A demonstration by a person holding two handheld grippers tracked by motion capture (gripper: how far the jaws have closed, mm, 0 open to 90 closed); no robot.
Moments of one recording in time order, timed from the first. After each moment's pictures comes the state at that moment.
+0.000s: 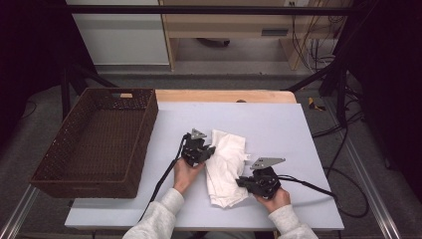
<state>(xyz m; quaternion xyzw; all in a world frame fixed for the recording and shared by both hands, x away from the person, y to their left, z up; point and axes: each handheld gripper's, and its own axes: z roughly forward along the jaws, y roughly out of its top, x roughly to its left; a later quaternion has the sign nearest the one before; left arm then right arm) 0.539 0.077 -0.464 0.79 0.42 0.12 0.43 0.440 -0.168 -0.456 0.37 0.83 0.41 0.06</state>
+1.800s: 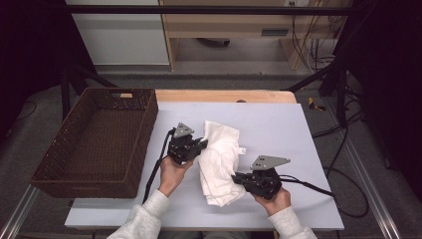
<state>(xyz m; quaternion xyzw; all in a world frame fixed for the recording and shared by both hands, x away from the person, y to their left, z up) 0.509 0.108 -0.405 0.77 0.39 0.14 0.47 0.422 -0.157 -0.417 0.33 0.82 0.46 0.09</state>
